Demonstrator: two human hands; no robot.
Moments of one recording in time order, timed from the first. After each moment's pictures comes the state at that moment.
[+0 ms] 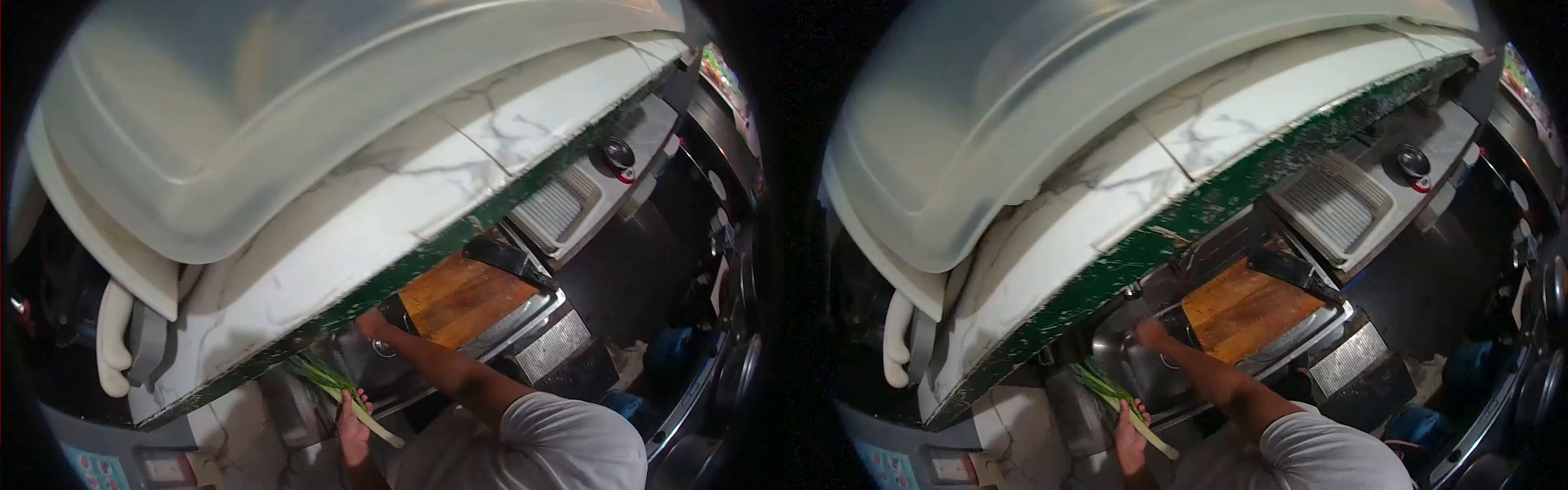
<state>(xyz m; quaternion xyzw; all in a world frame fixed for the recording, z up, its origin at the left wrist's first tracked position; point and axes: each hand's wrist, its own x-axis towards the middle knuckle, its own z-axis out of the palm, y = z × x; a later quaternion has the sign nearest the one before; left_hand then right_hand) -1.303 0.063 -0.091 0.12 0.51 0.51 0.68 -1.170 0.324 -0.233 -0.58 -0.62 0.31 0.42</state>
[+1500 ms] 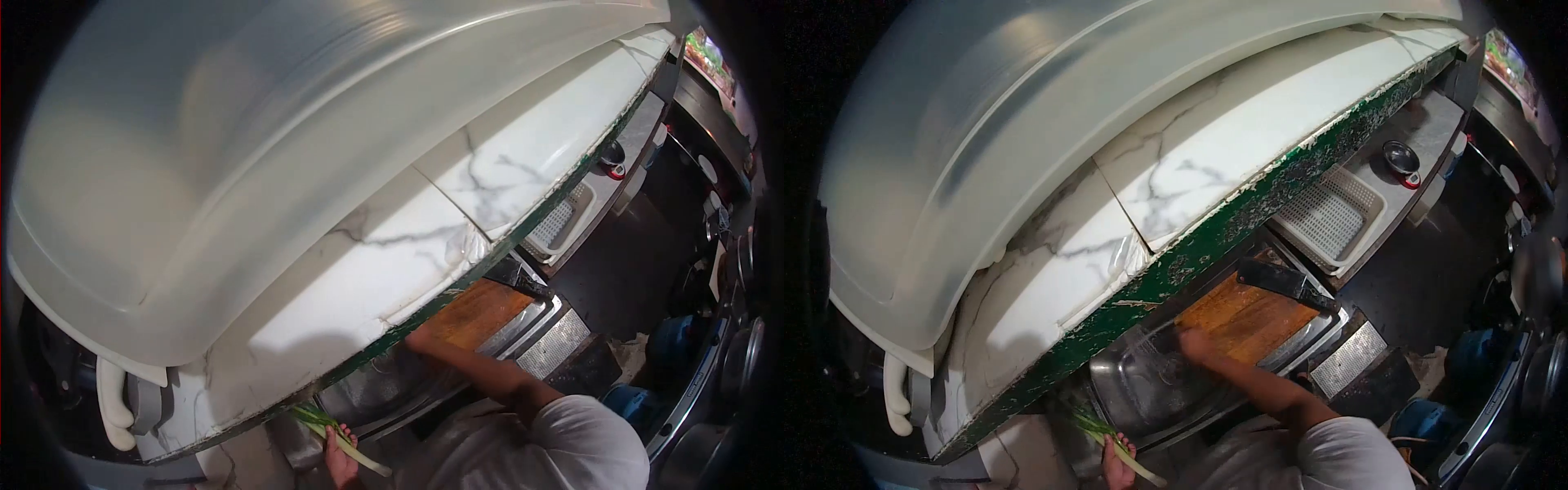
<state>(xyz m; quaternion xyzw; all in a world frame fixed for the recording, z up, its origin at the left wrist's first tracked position) -1.341 0.048 -0.069 0.11 0.57 0.55 0.60 -1.031 0.268 -0.279 -0.58 -0.65 0.20 0.45</state>
